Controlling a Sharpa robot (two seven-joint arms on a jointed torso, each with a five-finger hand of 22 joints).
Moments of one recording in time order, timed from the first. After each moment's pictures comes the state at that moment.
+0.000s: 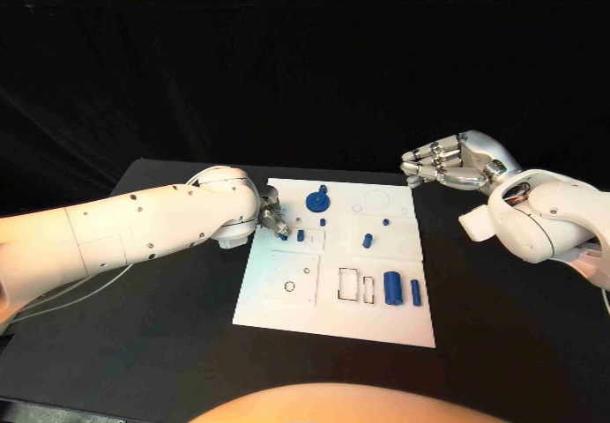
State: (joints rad) left arm 1.21 -0.72 -0.03 1.41 -1.19 0.09 -0.66; left_hand 1.11 -0.20 0.75 0.11 0.17 0.97 0.04 0.60 0.58 1.35 -0.04 1.11 0.98 1.46 -0.09 1.57 1.31 0.07 1.43 0.02 1.44 1.31; right arm 1.33 -0.89 -0.14 1.53 -0.55 -0.39 0.20; right_hand 1.38 -0.11 0.10 0.20 0.30 1.04 0.20 0.07 0.07 1.21 0.14 0.07 0.08 1.19 0.10 0.07 0.17 0.19 1.03 0.20 0.12 0.39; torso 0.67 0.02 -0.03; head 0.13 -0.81
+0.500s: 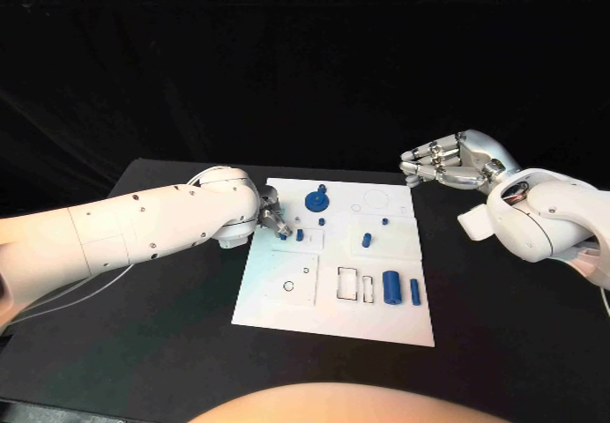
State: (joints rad) left arm 1.21 -0.71 -0.03 1.39 -1.19 0.09 -0.66; left_hand 1.09 -0.20 0.64 0.17 0.17 0.99 0.02 0.61 0.54 1.36 -0.05 1.12 0.99 1.47 -0.09 1.57 1.31 0.07 1.44 0.02 1.44 1.31; right arm 1.33 -0.89 -0.14 1.53 -0.55 -0.39 0.20; right_hand 1.38 -0.11 0.10 0.20 0.30 1.04 0.20 0.07 0.07 1.21 0.14 0.07 0.08 1.19 0.10 0.07 0.17 0.19 1.03 0.20 0.12 0.39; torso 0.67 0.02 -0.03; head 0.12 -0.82
